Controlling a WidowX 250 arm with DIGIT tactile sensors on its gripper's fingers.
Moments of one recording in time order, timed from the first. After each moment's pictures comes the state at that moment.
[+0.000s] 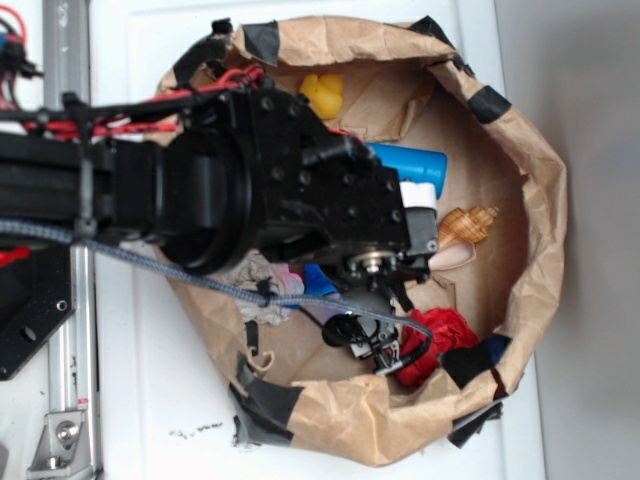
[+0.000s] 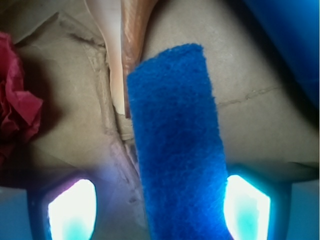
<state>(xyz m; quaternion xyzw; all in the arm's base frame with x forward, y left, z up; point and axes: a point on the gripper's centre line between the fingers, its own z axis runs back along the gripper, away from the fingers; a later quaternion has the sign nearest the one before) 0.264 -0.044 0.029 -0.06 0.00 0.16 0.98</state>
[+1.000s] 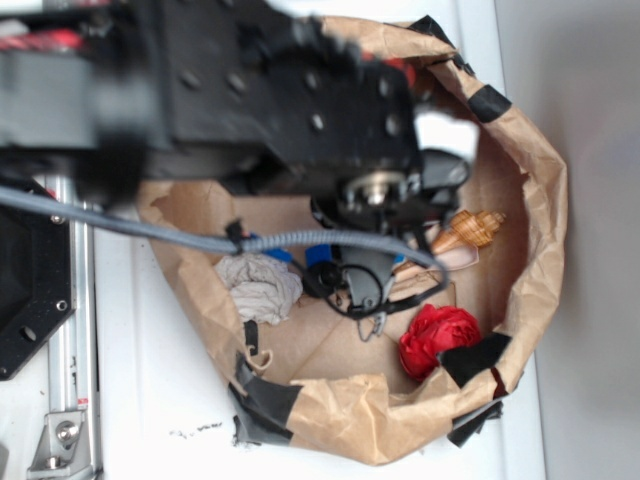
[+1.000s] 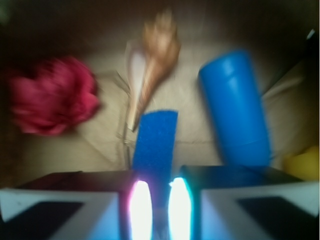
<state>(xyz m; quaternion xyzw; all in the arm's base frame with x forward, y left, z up) 0.273 -0.013 0.115 -0.04 -0.06 0.00 1.00</state>
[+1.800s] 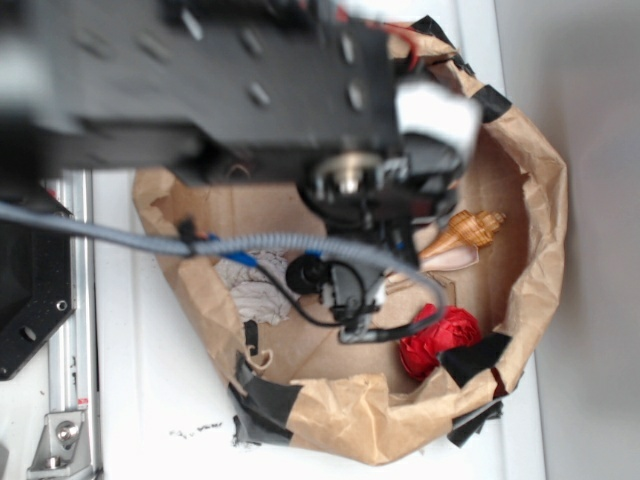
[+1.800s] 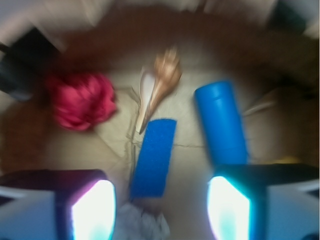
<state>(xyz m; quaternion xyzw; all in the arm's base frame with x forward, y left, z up) 0.265 -0.013 0.097 -0.04 -0.06 -0.03 1.00</state>
